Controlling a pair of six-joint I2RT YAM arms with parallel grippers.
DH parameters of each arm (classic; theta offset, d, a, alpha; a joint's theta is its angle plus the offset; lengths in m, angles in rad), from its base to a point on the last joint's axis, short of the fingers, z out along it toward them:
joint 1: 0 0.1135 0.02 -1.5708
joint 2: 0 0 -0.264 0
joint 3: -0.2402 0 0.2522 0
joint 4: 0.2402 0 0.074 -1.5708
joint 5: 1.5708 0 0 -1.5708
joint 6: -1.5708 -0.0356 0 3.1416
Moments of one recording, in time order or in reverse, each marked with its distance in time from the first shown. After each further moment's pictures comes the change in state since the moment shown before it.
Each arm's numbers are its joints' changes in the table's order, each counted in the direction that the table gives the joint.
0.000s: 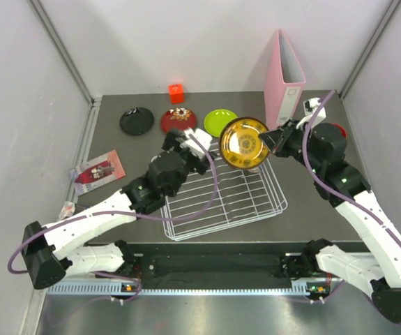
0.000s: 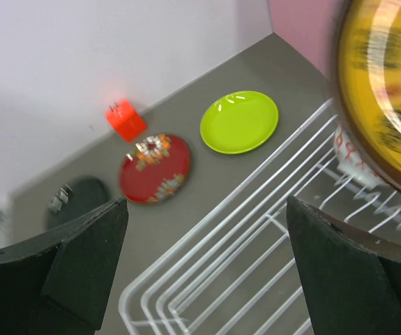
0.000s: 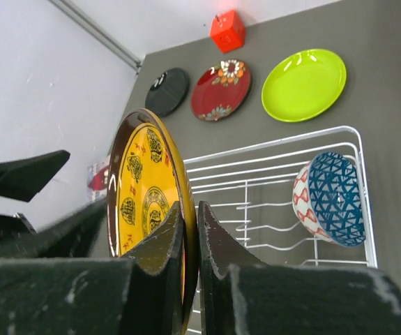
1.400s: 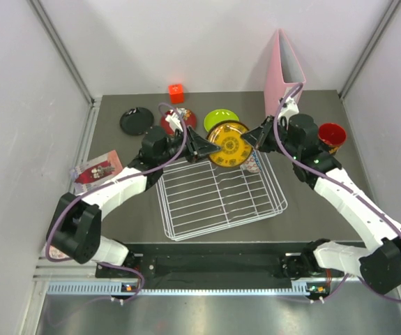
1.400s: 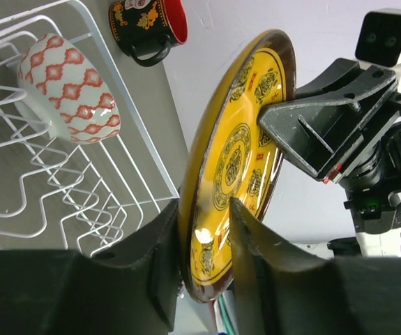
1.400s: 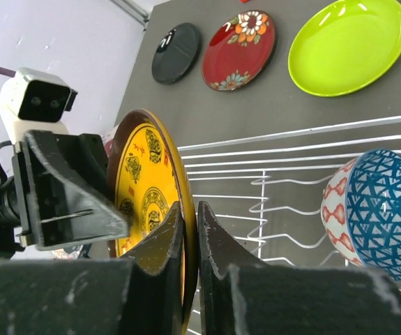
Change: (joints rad) left arm 0.471 0.299 0.051 -0.359 1.175 1.501; right arm -0.010 0.222 0.038 -0.182 -0.141 -0.039
